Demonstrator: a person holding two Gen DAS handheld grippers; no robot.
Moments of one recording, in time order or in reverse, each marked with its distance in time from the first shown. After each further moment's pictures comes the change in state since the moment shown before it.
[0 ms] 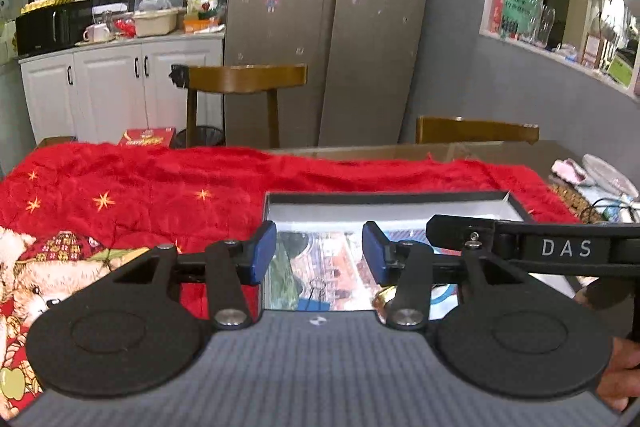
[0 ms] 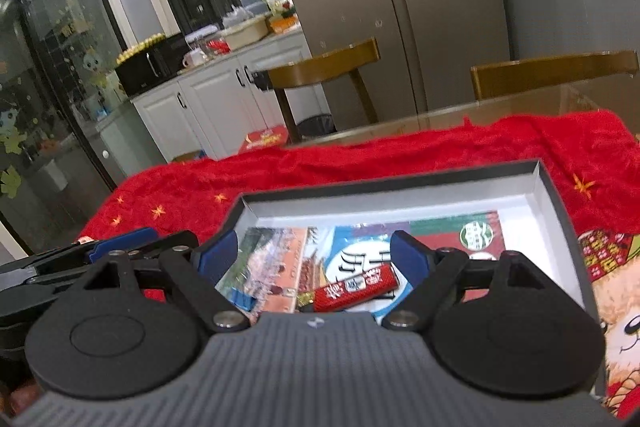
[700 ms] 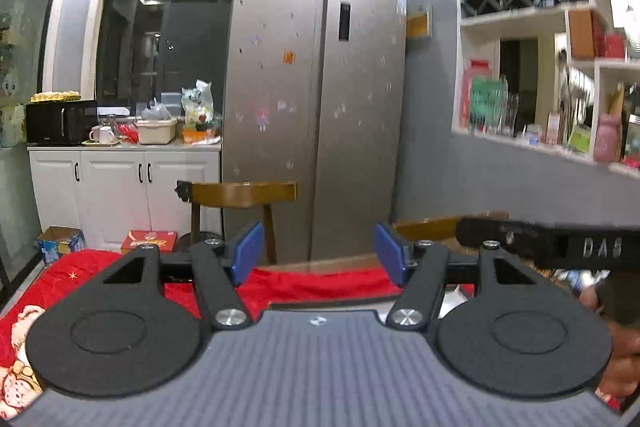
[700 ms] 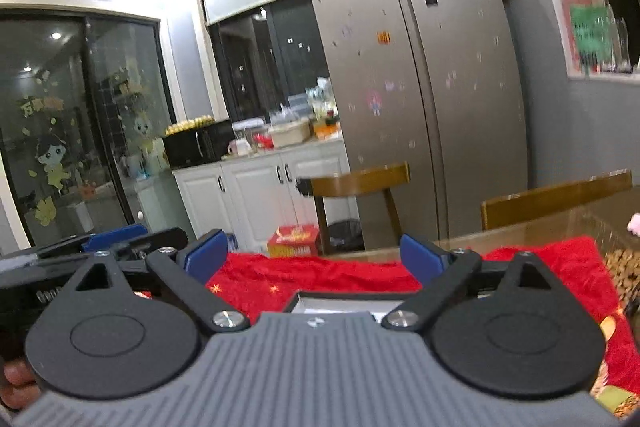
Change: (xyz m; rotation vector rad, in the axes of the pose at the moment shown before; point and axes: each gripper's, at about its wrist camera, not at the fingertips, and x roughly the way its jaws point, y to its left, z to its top) left arm -0.160 -0.027 0.032 0.046 -0.321 -0.017; right arm -0.140 0.037 0.019 -0.132 -0.323 0.077
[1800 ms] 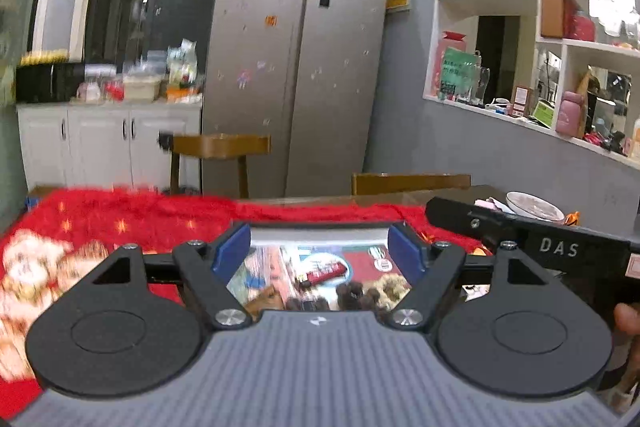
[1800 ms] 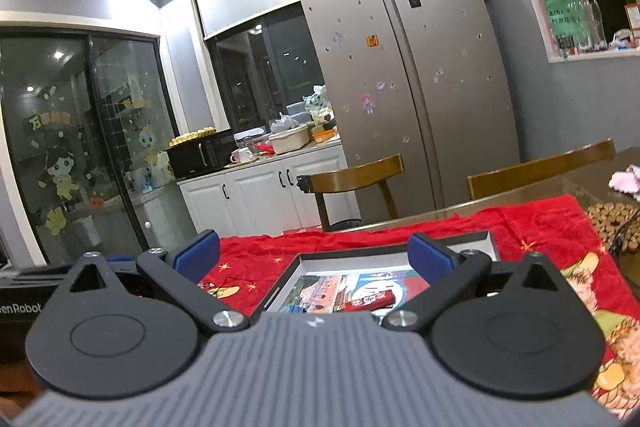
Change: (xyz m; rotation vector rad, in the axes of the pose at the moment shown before) left arm -0.077 -0.044 -0.056 -0.049 0.129 -0.056; right arm -0.049 -0.016 -0.064 0.066 -0.016 0.007
